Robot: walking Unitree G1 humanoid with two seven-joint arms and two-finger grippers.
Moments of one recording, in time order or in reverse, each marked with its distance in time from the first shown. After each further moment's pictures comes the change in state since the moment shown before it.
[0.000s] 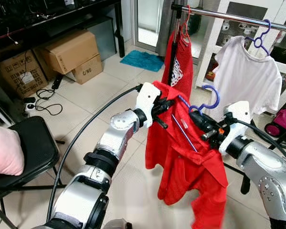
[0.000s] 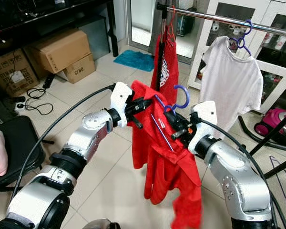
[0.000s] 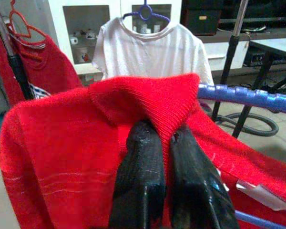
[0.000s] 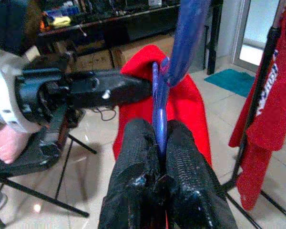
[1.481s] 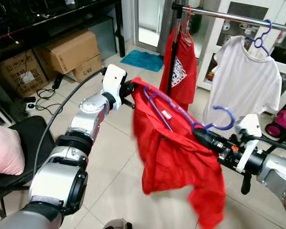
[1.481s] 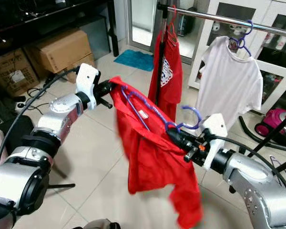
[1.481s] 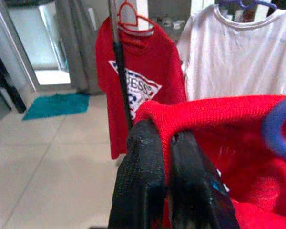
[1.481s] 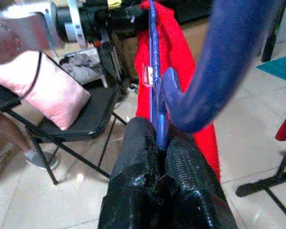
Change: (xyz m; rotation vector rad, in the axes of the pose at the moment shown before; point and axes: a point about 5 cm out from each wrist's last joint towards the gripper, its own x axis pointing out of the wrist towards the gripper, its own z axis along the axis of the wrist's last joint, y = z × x) left arm -0.043 0.083 0.014 0.029 0.073 0.298; right arm -0.035 -0.002 -0.007 0.052 0.043 0.217
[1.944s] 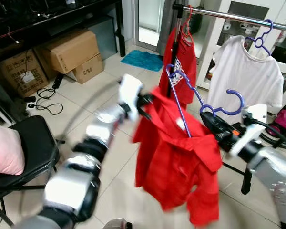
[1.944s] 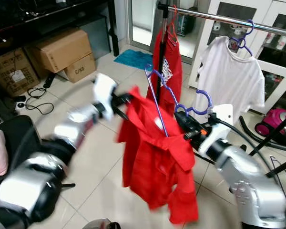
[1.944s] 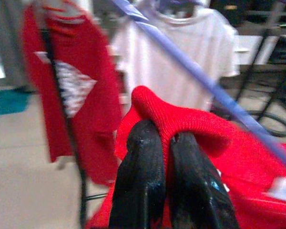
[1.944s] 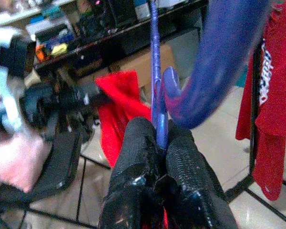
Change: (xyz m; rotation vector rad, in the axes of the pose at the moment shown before) left arm 0.017 -0.065 -0.016 -0.090 -0.004 -0.238; right arm 0.021 -0.013 0.008 0.140 -0.144 -0.255
